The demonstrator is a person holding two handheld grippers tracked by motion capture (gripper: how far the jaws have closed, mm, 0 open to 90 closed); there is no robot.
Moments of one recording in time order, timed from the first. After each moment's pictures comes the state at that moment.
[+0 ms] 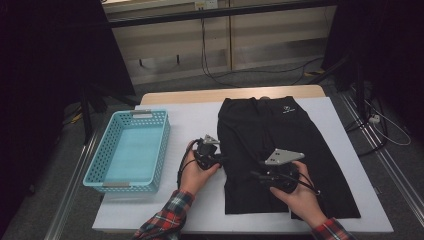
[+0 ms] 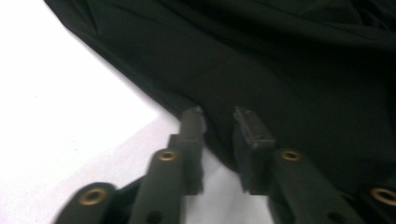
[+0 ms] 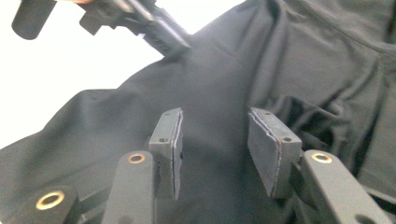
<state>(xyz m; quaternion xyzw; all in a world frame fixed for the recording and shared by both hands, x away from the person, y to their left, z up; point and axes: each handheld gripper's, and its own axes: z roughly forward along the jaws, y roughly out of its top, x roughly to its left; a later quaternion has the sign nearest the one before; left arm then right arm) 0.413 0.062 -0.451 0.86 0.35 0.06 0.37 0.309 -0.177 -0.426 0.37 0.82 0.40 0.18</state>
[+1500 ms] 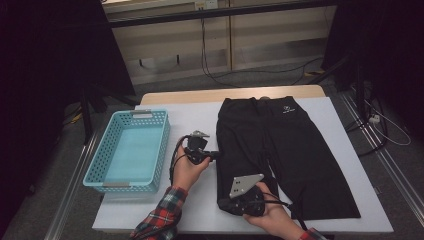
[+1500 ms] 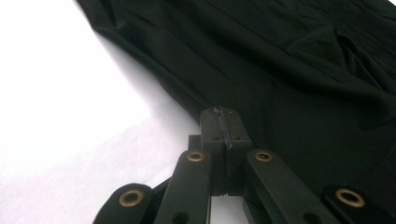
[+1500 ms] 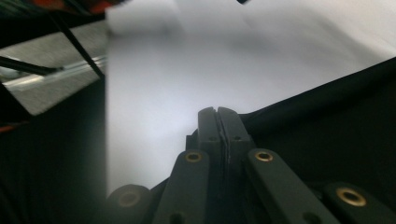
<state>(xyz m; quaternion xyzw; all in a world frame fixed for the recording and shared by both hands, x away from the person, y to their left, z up) 0.422 0.088 -0.436 0.83 0.40 0.01 0.39 0.277 -0.091 -0.447 0.20 0.87 0.44 0.03</state>
